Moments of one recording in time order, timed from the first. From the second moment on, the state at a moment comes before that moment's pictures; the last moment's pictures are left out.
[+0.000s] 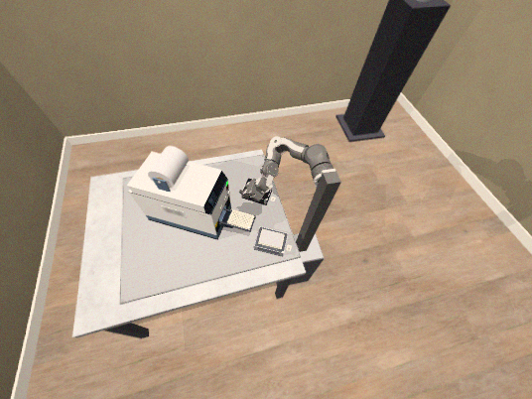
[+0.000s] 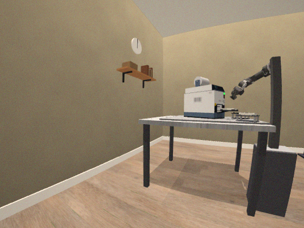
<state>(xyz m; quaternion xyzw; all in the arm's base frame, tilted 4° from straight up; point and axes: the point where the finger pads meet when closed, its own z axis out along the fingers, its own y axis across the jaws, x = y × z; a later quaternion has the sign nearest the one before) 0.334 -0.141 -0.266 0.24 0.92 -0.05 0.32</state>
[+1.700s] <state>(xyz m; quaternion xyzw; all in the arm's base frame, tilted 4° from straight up) 0.374 -0.160 -0.307 0.24 0.91 -0.05 0.32</state>
